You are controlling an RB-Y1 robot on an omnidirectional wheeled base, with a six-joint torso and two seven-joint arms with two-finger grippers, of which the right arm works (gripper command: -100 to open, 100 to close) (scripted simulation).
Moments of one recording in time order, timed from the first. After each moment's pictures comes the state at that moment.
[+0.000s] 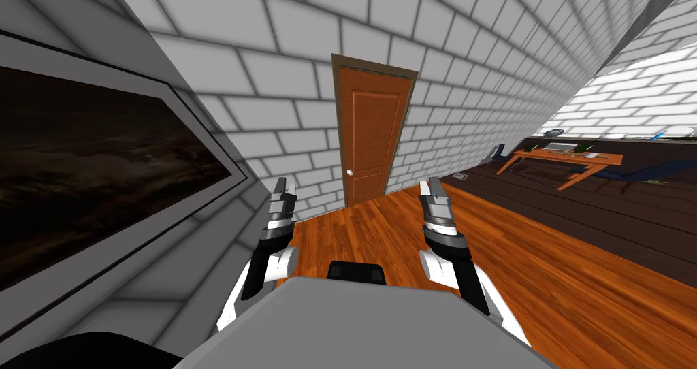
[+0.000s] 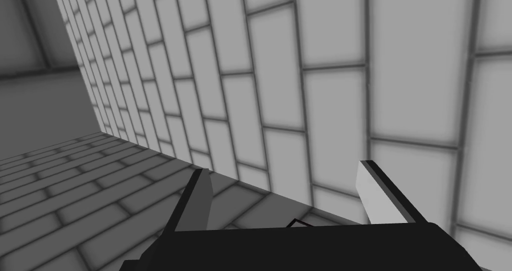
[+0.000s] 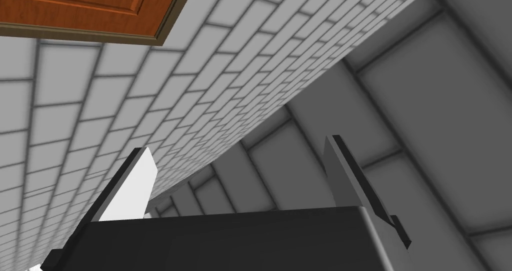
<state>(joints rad) 0.45 -0.04 -0.05 -2.25 0.15 -0.56 0.14</state>
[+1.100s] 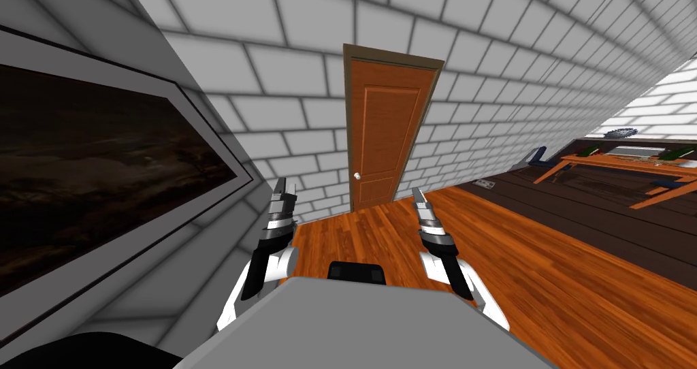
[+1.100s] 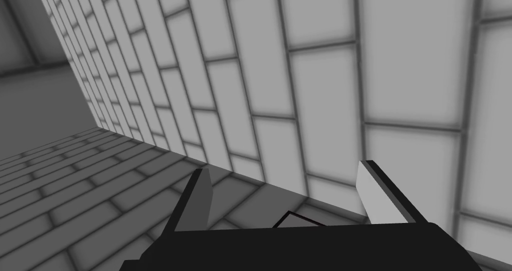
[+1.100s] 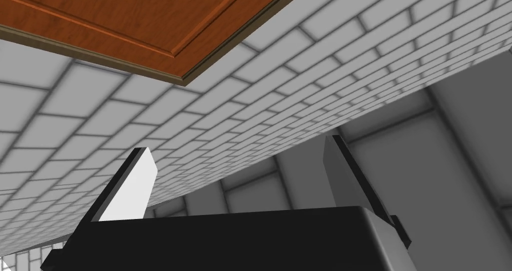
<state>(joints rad) 0.39 -0.07 -0.12 -2.00 0.24 -0.63 0.31</state>
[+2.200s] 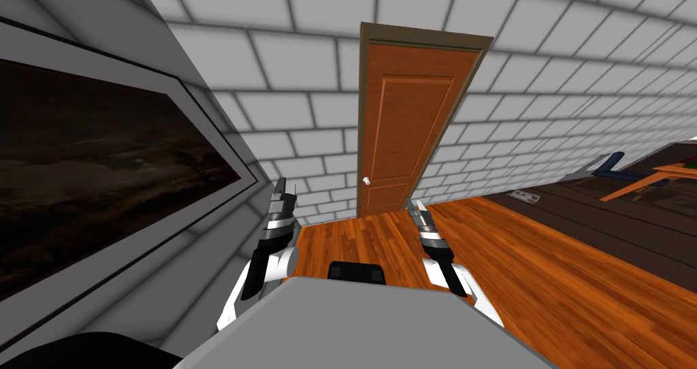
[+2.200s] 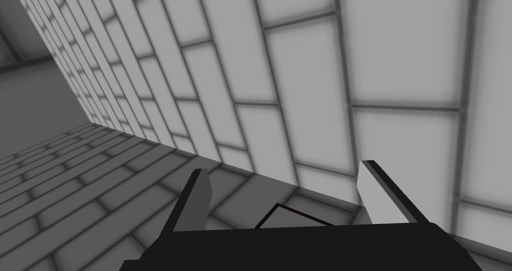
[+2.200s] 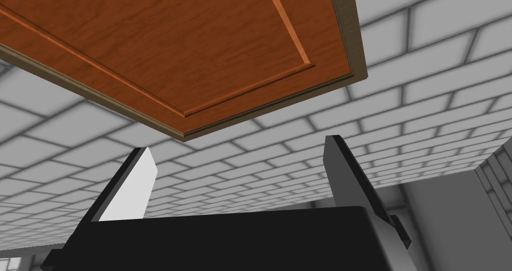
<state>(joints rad) 0.33 -0.09 -0.21 -1.71 0.35 -0.70 0.51</state>
